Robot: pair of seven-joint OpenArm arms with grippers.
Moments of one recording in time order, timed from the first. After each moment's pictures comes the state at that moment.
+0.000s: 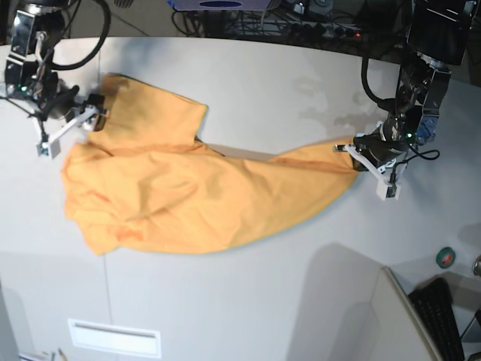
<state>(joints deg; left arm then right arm) 1.7 -28.9 12.2 71.1 -35.8 -1.1 29.5 -14.4 5.8 21.0 83.8 19.5 15.5 -49.6</state>
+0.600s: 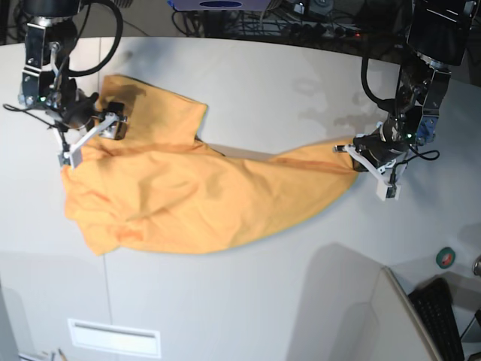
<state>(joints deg) 1.6 -28.8 12.2 71.1 -35.8 -1.1 29.5 -11.4 6.0 14.3 77.9 19.9 15.5 -44.9</state>
